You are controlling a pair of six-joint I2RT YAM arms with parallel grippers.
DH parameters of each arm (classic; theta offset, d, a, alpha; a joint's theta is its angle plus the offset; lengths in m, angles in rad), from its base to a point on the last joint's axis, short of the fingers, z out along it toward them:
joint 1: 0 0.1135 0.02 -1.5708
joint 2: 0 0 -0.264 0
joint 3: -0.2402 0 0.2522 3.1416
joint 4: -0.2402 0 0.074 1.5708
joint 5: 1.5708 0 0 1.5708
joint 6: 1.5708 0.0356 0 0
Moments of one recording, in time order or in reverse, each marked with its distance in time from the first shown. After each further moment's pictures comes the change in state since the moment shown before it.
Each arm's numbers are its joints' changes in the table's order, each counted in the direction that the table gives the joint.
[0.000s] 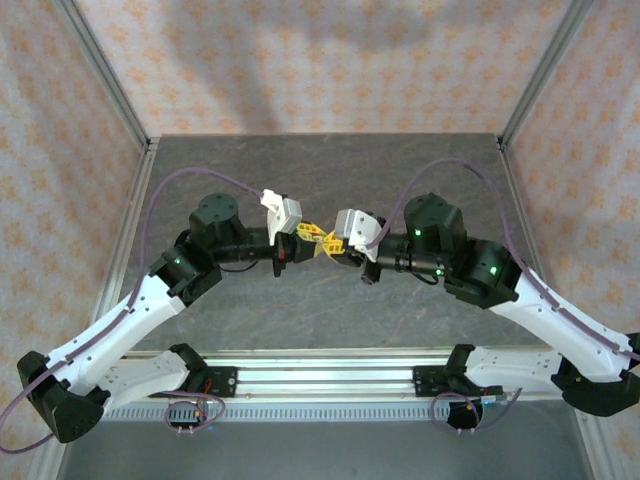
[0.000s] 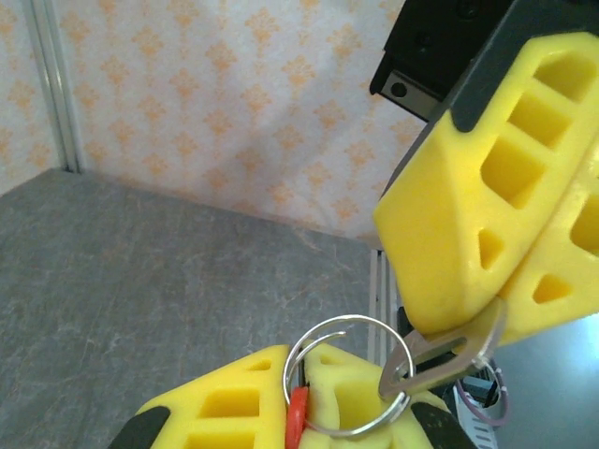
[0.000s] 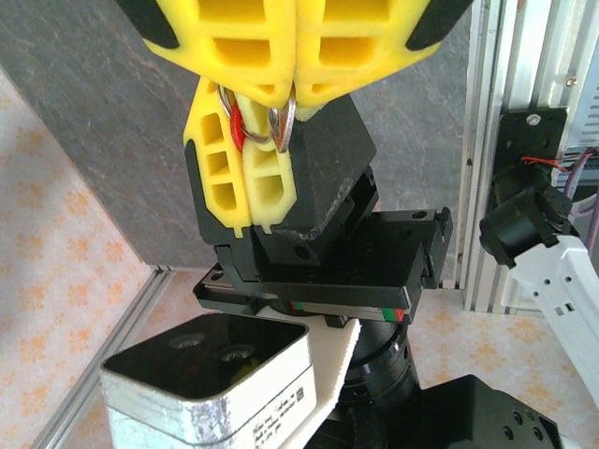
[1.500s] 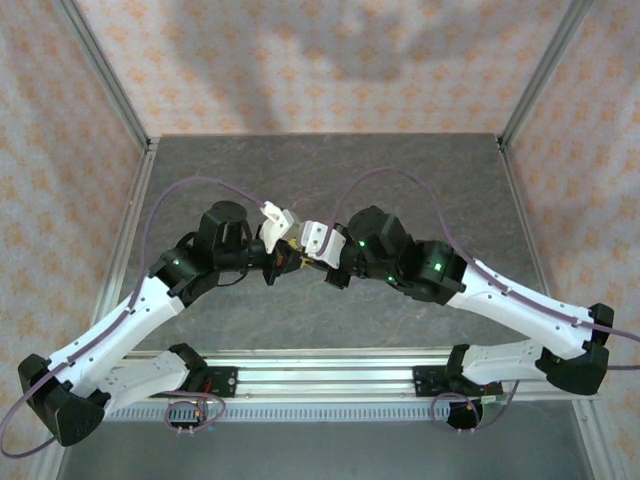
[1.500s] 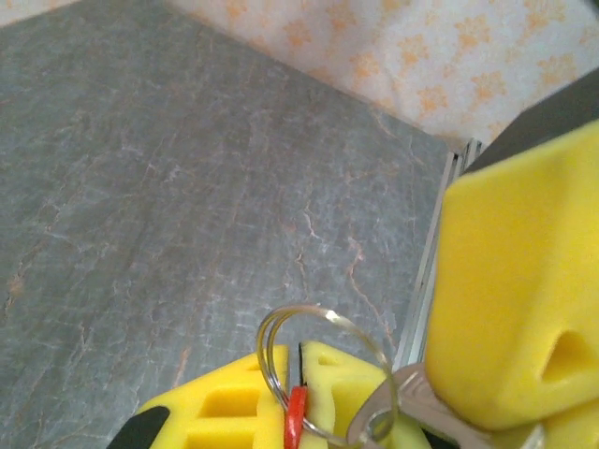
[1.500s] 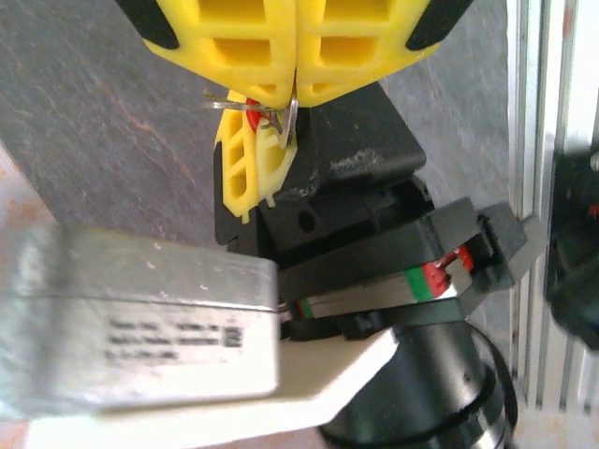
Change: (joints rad) left arm 0.029 -0.037 0.051 -0.277 -0.158 0.023; right arm 0.095 0.159 0.075 0.088 0.219 0.045
